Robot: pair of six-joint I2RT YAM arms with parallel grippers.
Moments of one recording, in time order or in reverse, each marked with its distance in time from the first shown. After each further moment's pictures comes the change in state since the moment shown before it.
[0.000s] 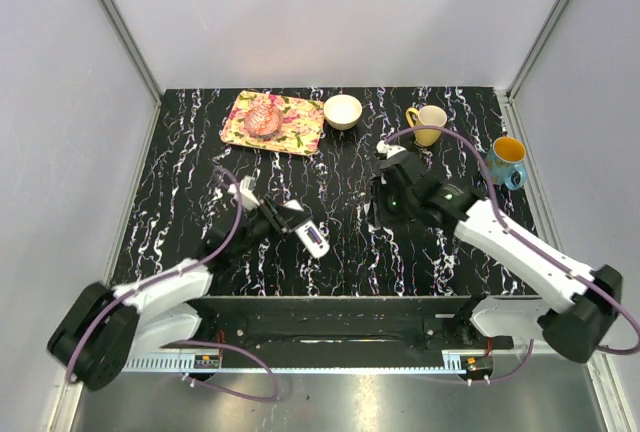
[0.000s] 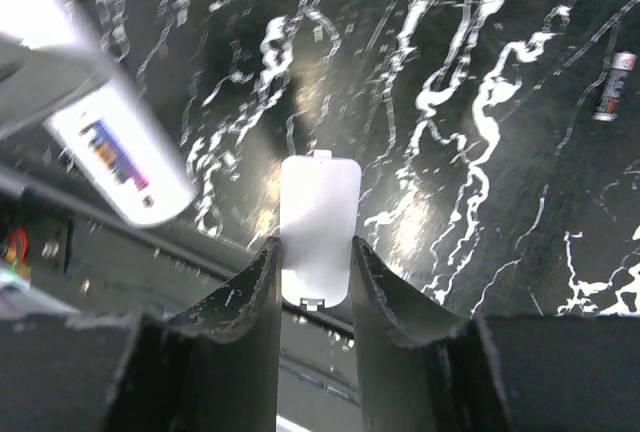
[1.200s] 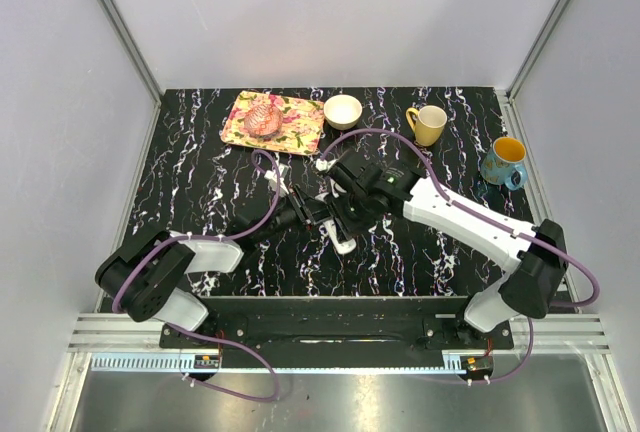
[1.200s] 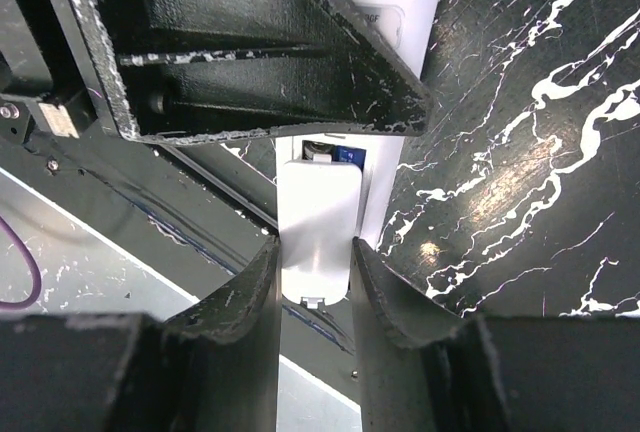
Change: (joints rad) left arm -0.076 0.479 0.160 0.463 0.172 -0.094; right arm 0.178 0.272 0.280 -0.198 -0.142 -0.186
